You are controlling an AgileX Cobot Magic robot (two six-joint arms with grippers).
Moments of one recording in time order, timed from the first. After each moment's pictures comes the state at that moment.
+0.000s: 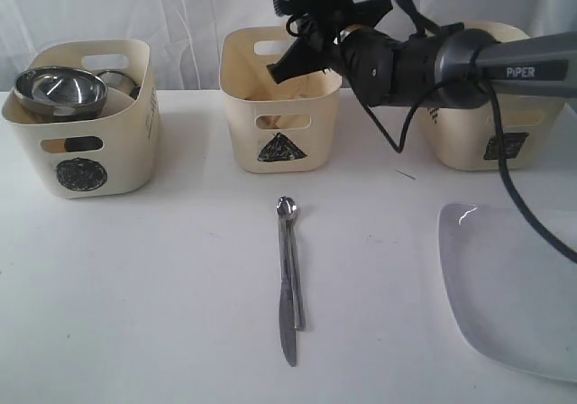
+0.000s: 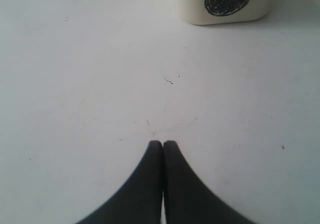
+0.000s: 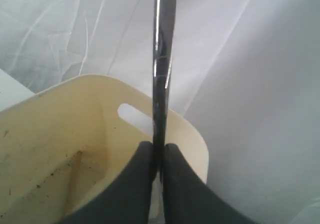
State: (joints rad) left arm 0.06 0.01 0.02 0.05 0.47 0.00; right arm 0.31 2.09 -1.52 0.27 -0.33 -0.64
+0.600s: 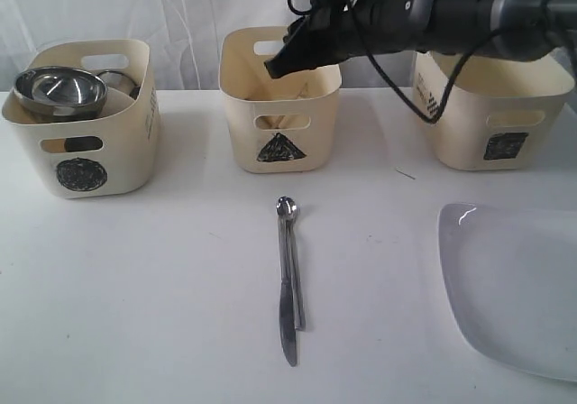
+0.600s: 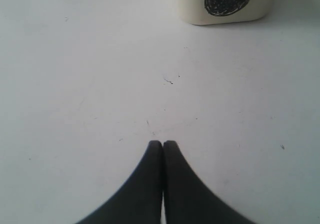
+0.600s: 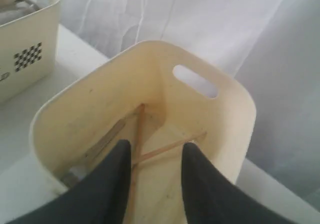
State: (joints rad) left arm 0.06 0.01 0.02 0.05 0.47 0.00; right arm 0.31 1.91 -1.52 0.34 0.14 -0.63
